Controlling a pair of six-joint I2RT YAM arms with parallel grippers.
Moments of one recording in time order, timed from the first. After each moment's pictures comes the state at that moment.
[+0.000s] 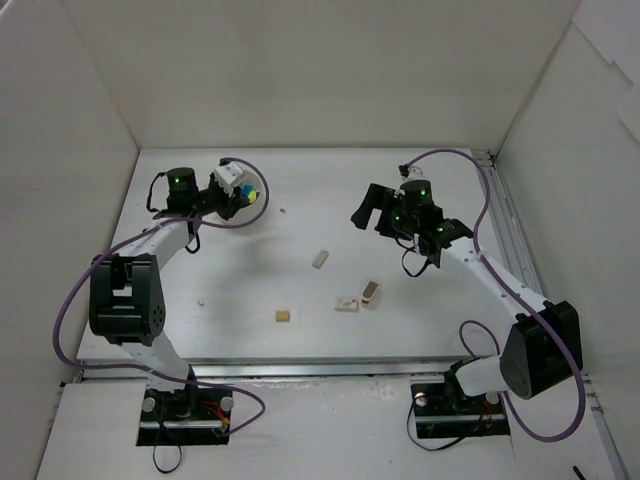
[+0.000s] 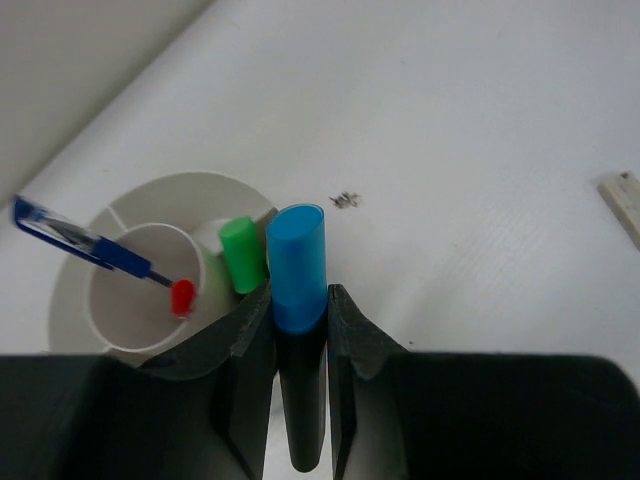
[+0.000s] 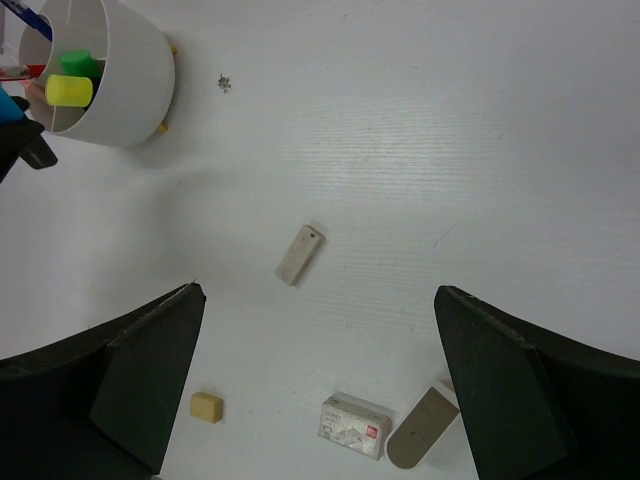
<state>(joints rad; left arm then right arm) -0.04 1.71 1.15 0.07 0.75 0.51 0.39 1.38 1.04 -0.24 -0.06 0.57</state>
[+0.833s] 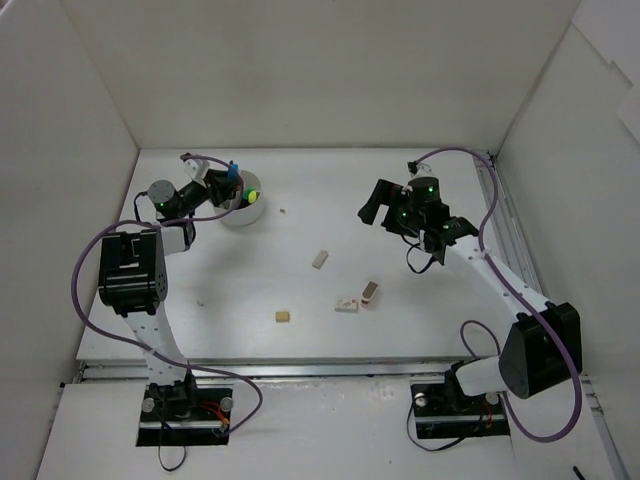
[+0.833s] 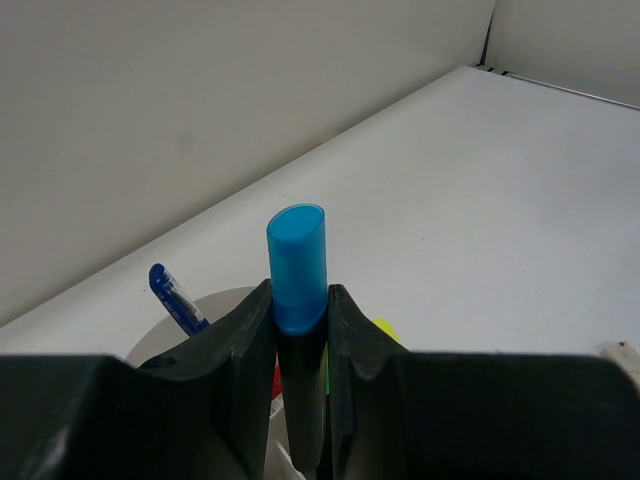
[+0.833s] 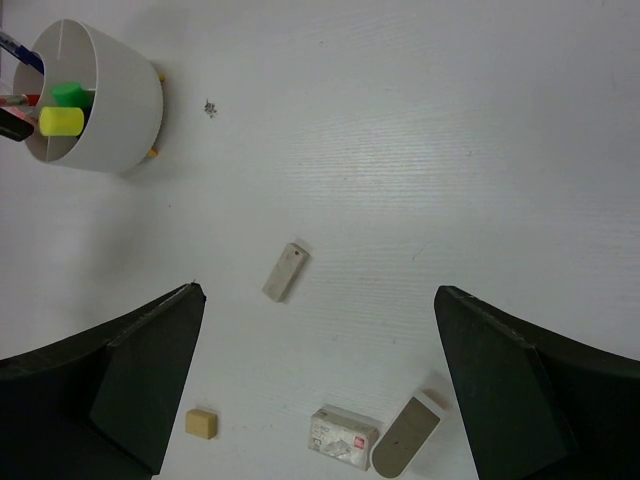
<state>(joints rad) 0.09 1.95 1.08 1.08 0.94 -0.13 0.34 1.38 1.04 -0.24 -0.07 0.57</state>
